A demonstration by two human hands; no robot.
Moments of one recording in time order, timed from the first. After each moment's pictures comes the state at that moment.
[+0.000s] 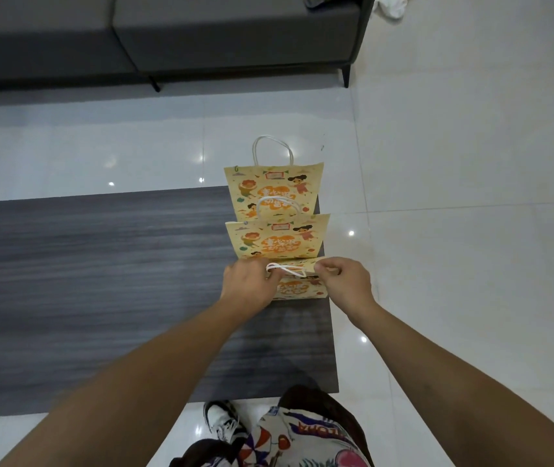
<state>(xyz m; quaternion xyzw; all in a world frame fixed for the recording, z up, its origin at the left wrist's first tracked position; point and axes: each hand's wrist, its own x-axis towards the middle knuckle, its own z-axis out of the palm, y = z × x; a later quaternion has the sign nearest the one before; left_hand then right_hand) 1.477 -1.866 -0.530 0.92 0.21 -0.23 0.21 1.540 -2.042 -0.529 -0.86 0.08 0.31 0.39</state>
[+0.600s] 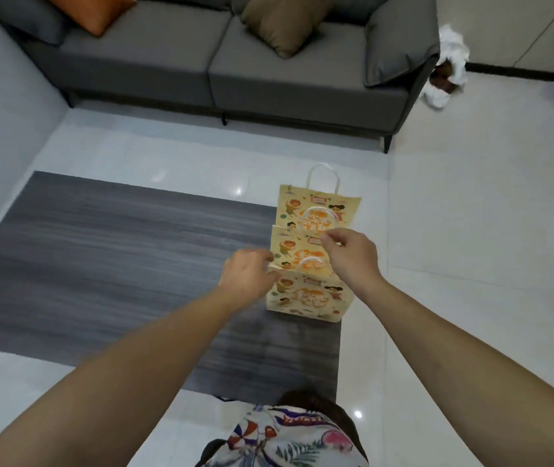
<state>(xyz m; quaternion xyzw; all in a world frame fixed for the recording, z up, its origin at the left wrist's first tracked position) 1.414 -1.828 -0.455 0.92 0.27 -0.14 0.25 1.538 -1.986 -0.426 -0.89 -0.10 0.24 0.38</state>
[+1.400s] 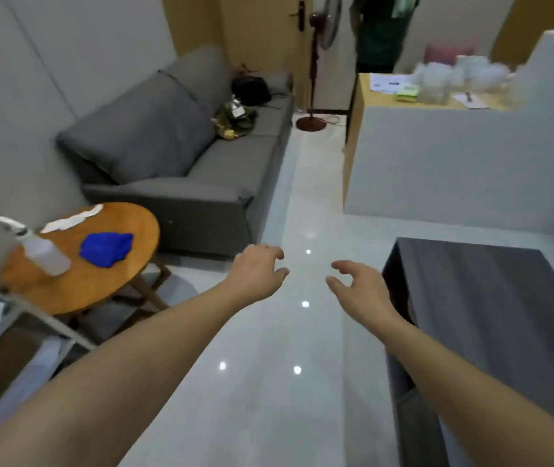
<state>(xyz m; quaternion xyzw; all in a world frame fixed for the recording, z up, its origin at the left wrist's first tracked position) 0.651 -1.924 -0.314 0.54 0.82 0.13 0.11 0.852 -1.842 -0.324 -0.48 -0.80 0.34 0.15</state>
